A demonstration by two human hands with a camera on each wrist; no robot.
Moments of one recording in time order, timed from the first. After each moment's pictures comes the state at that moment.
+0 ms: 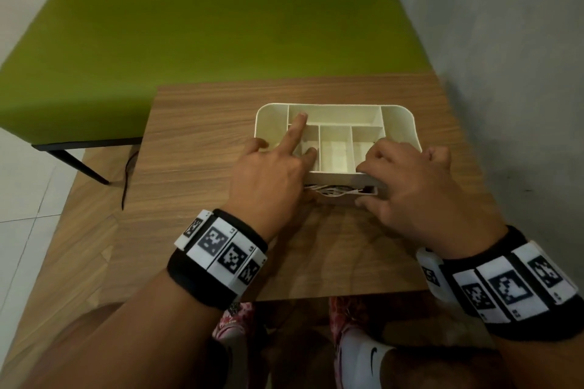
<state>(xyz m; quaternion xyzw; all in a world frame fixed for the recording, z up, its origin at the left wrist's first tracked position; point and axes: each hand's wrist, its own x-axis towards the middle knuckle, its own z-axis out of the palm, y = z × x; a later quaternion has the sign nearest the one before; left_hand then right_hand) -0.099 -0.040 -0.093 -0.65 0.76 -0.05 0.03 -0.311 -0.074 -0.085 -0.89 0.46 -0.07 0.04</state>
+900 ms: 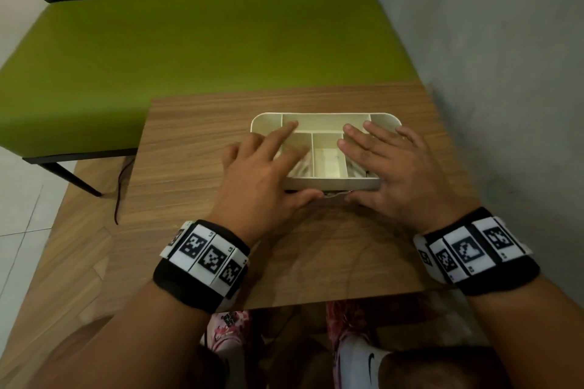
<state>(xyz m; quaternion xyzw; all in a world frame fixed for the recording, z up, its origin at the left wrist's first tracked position) -0.084 -0.037 -0.101 -0.64 0.75 -0.02 -0.18 -0.324 -0.111 -0.117 -0.92 0.36 -0.17 -0.01</state>
